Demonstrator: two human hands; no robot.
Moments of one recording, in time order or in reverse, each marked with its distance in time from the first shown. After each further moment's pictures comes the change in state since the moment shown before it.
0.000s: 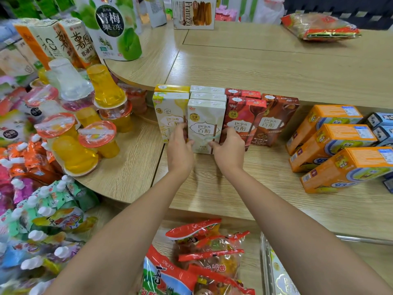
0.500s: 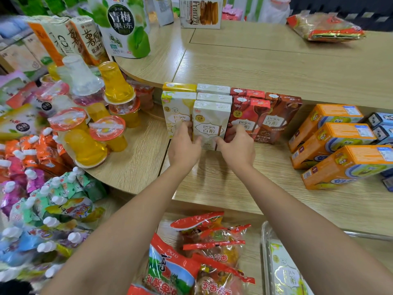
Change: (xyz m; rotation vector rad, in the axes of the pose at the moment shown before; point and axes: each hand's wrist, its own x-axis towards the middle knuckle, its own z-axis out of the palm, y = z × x) left_hand -0.007 0.014 -0.019 0.127 -0.063 -0.050; right_hand -0.011 -0.007 -0.021 -0.093 0.005 0.023
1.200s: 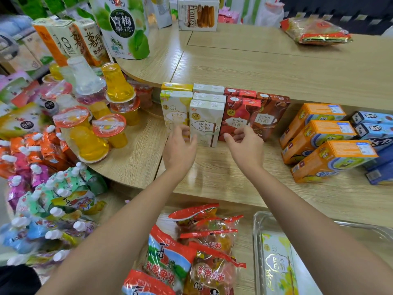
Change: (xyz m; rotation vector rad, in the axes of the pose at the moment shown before) left_hand -0.037 0.021 -0.027 -0.032 0.031 -0.030; right_hand -0.022 0.002 -0.049 0.050 0.010 -0.029
